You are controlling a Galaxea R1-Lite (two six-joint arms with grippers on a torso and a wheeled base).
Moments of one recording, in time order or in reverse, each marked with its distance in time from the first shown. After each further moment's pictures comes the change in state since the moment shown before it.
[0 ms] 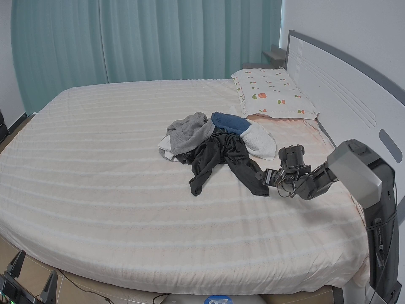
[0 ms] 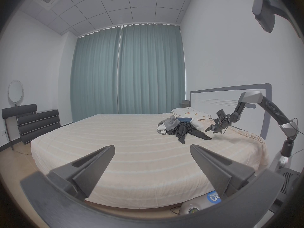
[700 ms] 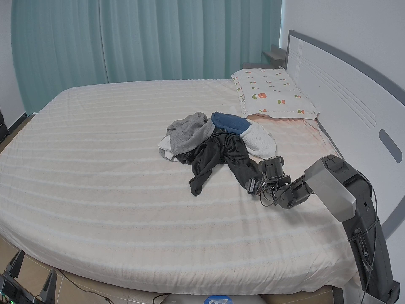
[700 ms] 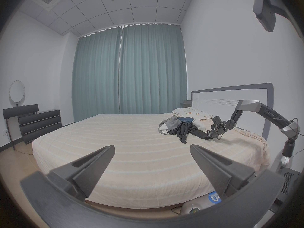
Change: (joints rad) left arm 0.000 0.000 0.000 0.000 0.016 0.002; right arm 0.069 0.195 -0.216 0.051 -0.056 0.040
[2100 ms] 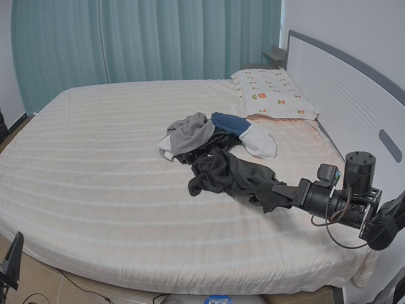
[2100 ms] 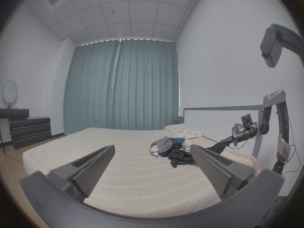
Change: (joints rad) left arm -0.020 0.211 -0.257 -0.100 -0.067 -0.048; right arm 0.134 -0.968 1.186 -0.538 0.351 0.253
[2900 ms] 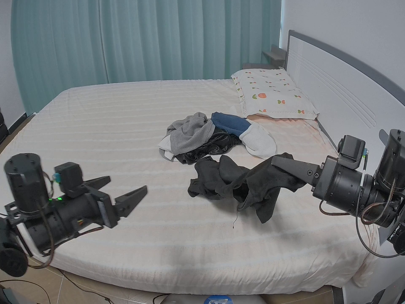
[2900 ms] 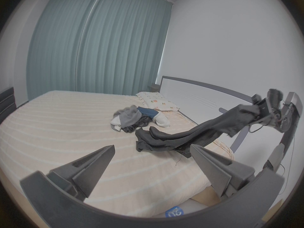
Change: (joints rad) left arm -0.464 1.152 -0.125 -0.651 0.130 -0.149; right arm 0.179 -0.268 -0.049 0.030 -0.001 -0.024
